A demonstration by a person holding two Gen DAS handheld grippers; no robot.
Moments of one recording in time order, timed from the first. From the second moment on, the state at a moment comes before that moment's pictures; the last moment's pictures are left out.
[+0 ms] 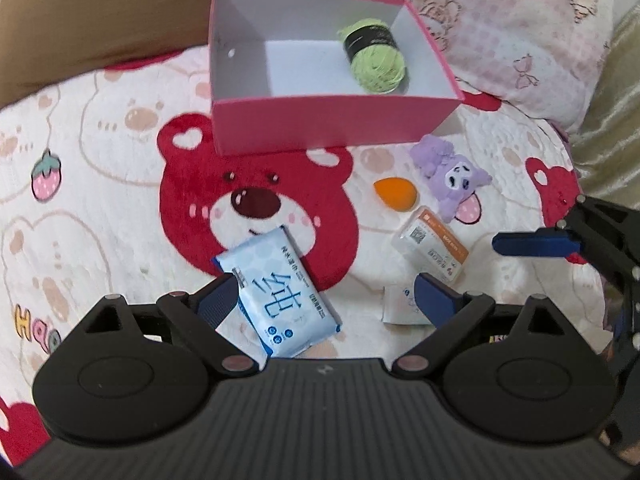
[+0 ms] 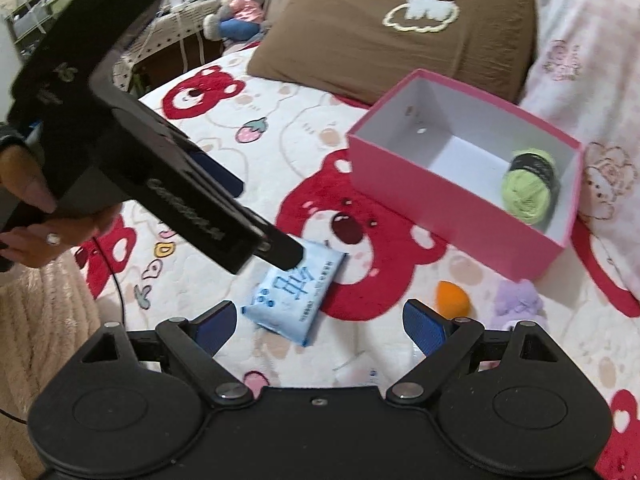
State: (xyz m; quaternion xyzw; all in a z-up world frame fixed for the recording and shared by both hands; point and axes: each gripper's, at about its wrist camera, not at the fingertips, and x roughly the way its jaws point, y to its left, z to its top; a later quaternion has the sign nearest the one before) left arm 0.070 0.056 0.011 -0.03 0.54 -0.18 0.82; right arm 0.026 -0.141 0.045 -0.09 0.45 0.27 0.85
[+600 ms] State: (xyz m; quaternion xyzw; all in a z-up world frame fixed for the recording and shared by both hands) left arm 0.074 0.089 -0.069 -0.05 0.56 -0.14 0.81; right arm 0.037 -0.094 -0.023 -0.08 0.44 0.34 0.83
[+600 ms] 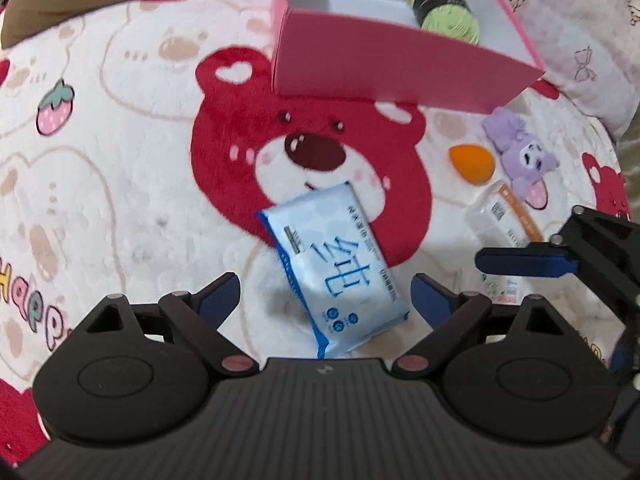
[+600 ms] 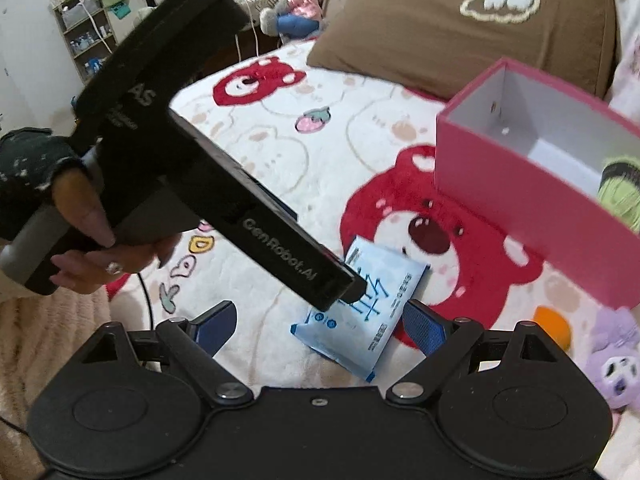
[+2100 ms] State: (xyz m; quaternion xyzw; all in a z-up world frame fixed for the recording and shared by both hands) left arm 0.075 0.077 -0.123 -0.09 0.54 -0.10 0.83; right arm 0.055 -0.077 -0.130 -0.01 0.46 0.24 0.86
